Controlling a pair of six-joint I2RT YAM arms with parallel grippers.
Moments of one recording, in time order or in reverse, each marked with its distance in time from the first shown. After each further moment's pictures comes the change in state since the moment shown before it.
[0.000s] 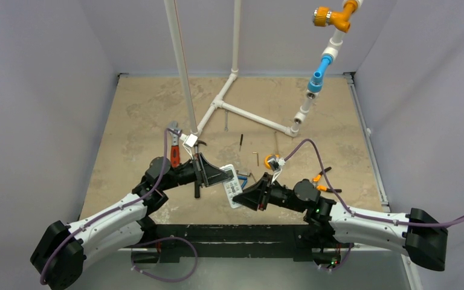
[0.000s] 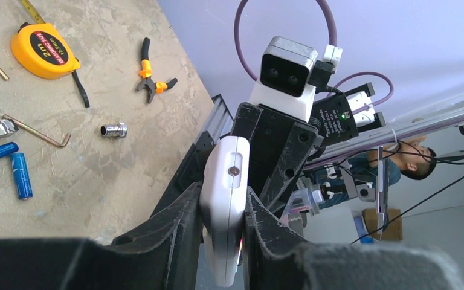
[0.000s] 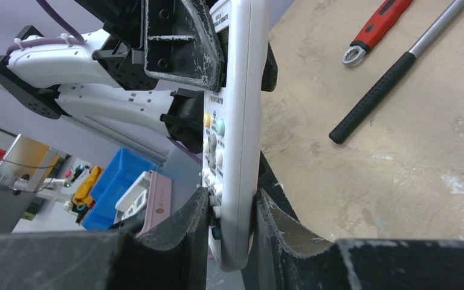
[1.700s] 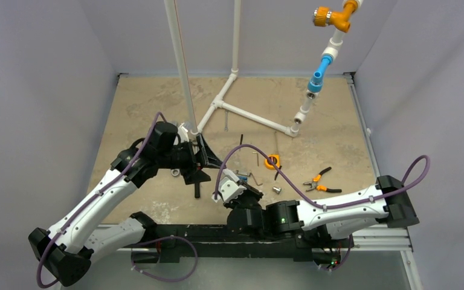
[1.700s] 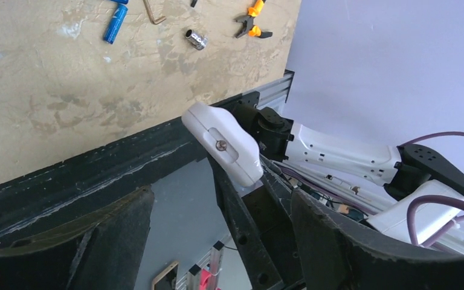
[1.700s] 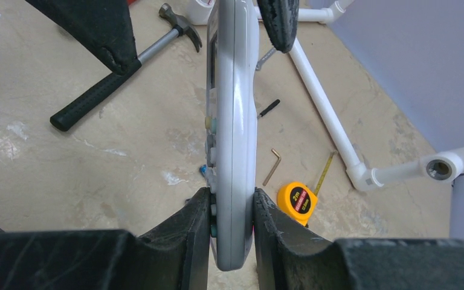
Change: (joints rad) left arm 0.091 0.101 0.663 -1.289 -0.045 -0.050; right arm 0.540 0.468 0.710 -0.951 1.262 -0.704
